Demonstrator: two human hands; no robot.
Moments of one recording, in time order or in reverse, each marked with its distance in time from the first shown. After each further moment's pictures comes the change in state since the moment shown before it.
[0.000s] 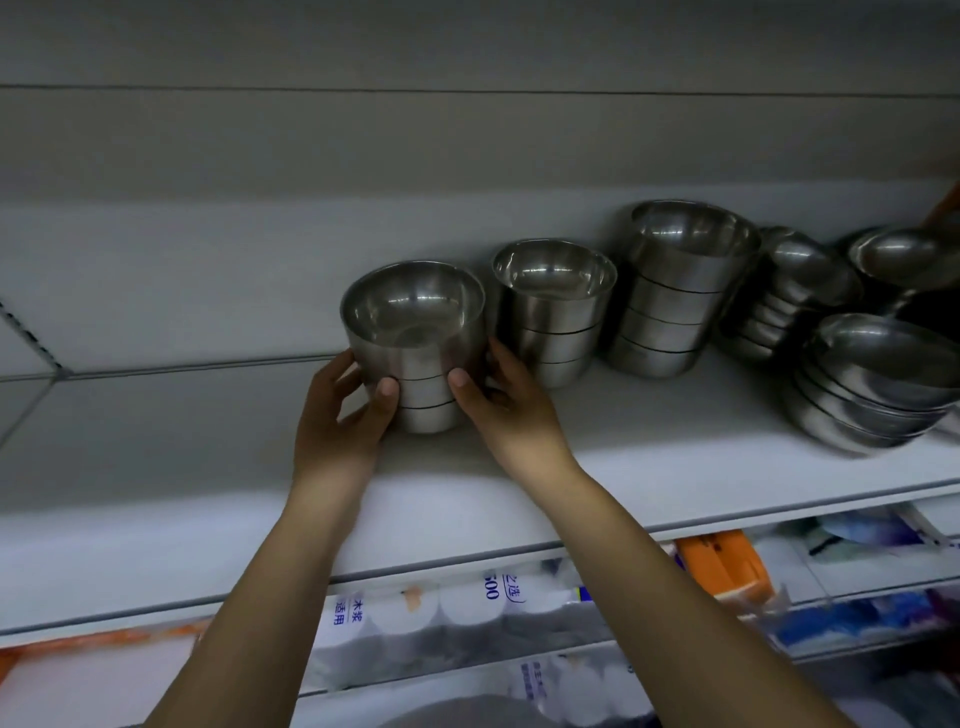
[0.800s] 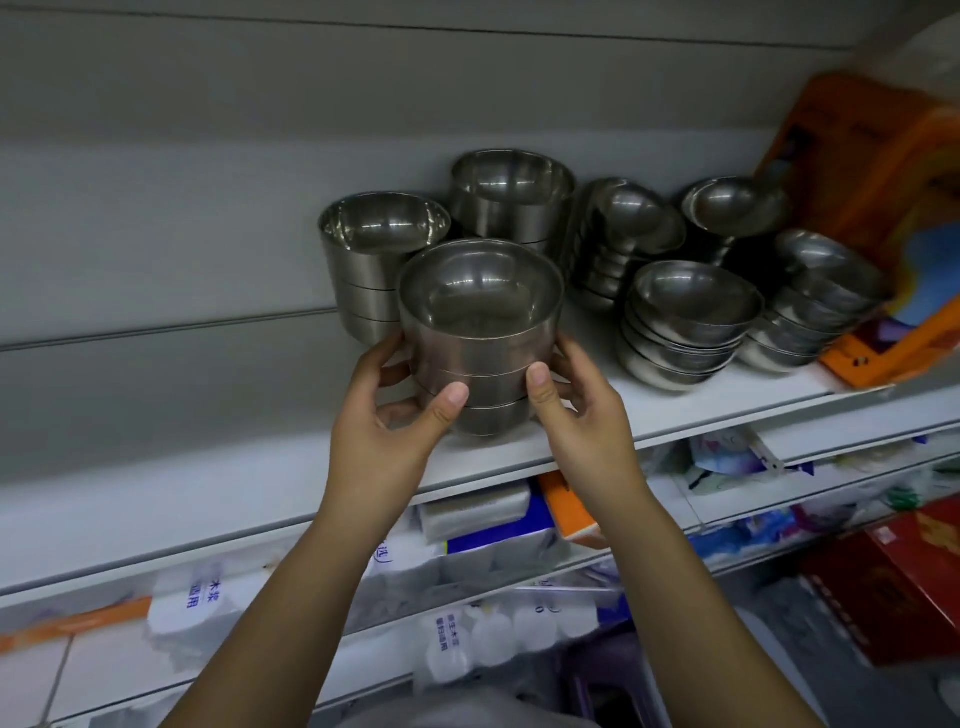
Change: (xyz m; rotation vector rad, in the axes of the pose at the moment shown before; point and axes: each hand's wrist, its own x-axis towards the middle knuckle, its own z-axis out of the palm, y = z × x) left_hand -0.106 0.015 0.162 0.043 -0.230 0.012; right_hand -0.092 0.003 -0.203 -0.027 0.210 -0.012
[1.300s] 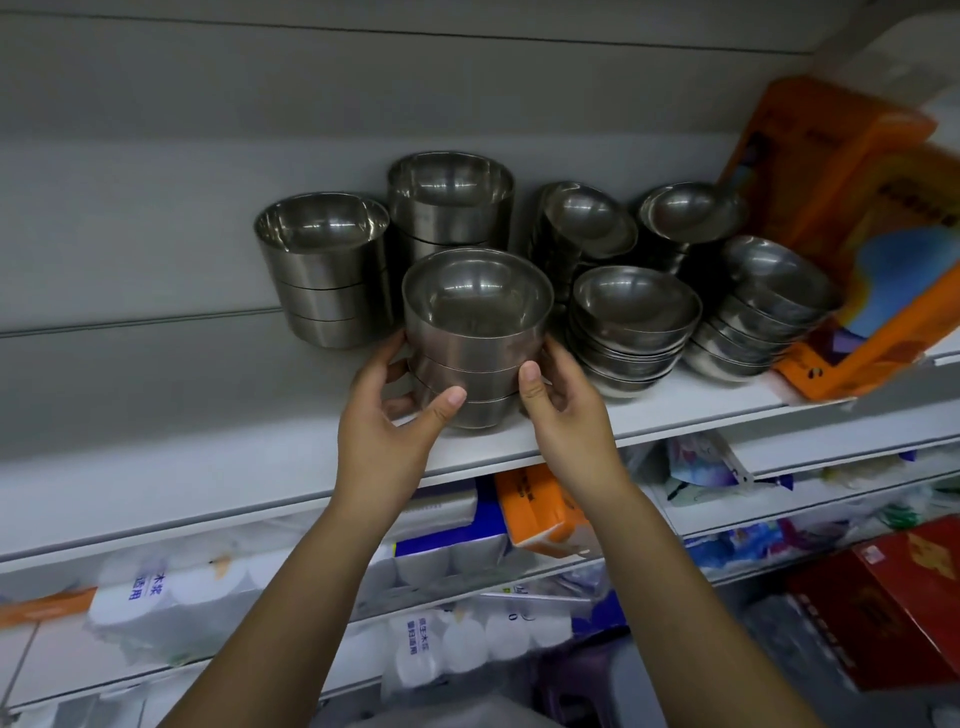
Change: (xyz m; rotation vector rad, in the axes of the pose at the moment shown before) left_hand -0.003 -0.014 0.074 0.117 0.058 0.044; right_hand 0.025 0.032 -0.061 0.011 -0.068 0.054
